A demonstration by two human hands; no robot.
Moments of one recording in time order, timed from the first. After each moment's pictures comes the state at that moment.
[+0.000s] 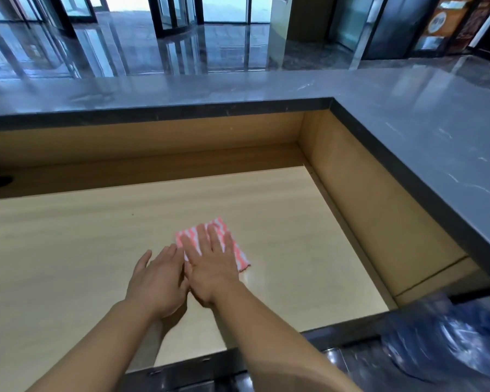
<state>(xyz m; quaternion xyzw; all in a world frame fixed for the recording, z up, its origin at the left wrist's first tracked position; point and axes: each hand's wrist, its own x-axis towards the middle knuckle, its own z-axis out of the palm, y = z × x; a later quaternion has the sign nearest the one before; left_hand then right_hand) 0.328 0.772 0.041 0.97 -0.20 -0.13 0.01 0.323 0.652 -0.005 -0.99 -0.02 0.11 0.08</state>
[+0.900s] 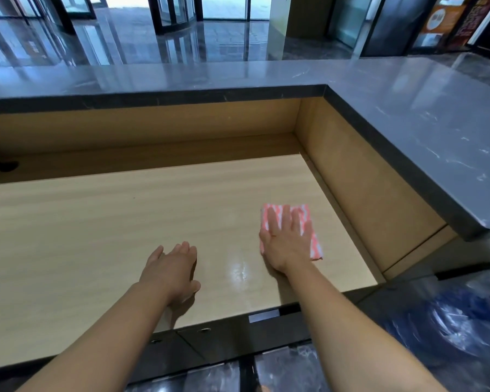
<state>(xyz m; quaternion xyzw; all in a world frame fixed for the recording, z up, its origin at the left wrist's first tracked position) 0.297 0.761 0.040 0.94 -0.24 -0.22 -0.06 0.265 0.534 -0.003 -0.97 0.20 0.11 0.06</state>
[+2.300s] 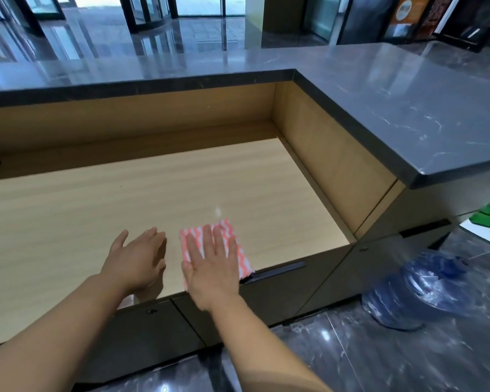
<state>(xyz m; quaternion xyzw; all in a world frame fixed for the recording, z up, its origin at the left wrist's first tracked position) 0.280 0.809 0.041 0.96 -0.24 -0.14 -0.05 0.204 0.674 -0.013 -0.99 0.07 0.08 0.07</state>
